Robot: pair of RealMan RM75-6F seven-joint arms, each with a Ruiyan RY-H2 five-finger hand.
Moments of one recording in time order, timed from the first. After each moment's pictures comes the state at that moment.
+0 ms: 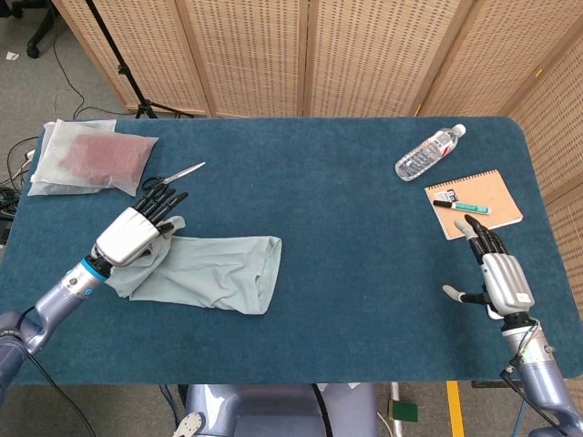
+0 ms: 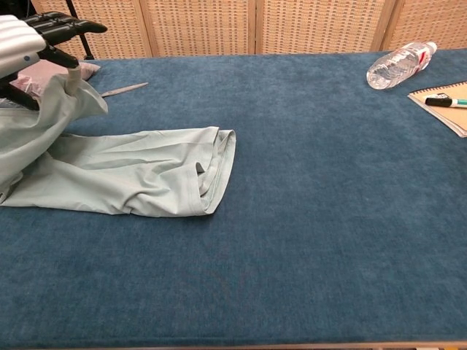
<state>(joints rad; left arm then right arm) -0.70 -1.66 0.11 -0.47 1.74 1.47 -0.41 0.30 -1.15 0.15 -1.59 -1.41 1.26 0.28</state>
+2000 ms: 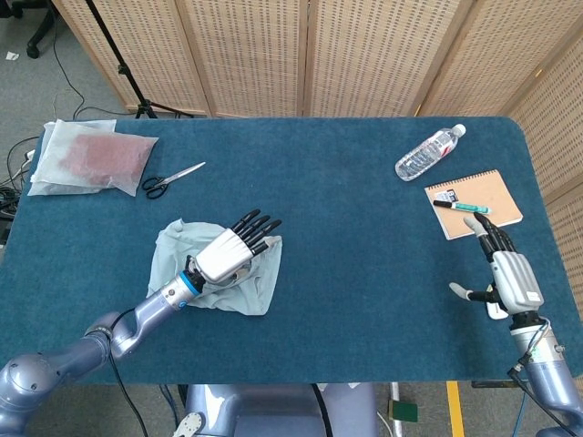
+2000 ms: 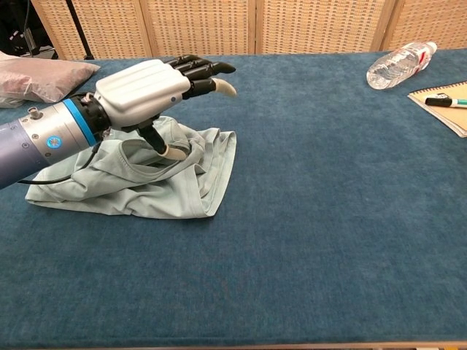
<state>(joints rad) -0.87 -1.82 0.02 -0.79 1.71 1.26 -0.14 0.30 -1.13 0.15 -1.58 -1.41 1.26 0.35</state>
